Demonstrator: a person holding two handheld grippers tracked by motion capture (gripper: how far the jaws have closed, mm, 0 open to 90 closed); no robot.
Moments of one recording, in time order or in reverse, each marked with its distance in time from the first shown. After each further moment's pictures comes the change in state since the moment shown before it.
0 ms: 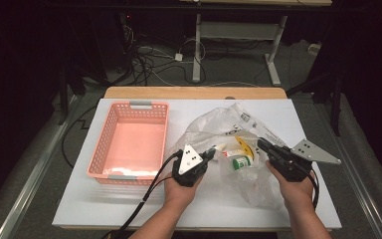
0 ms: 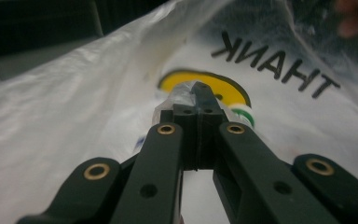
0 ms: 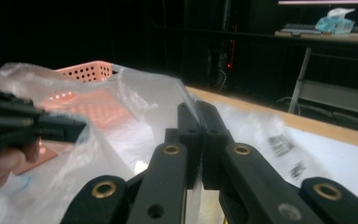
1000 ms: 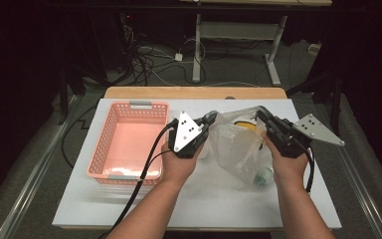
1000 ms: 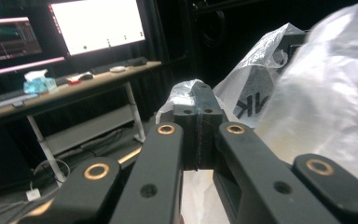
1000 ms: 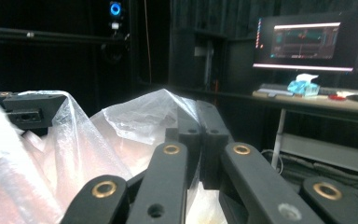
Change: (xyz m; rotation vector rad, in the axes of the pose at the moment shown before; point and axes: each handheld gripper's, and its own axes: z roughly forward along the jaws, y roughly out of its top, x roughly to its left) left arm 0.016 0.090 -0.016 -0.210 0.090 0.148; right arm 0.002 0.062 0.023 -0.223 -0.073 -0.022
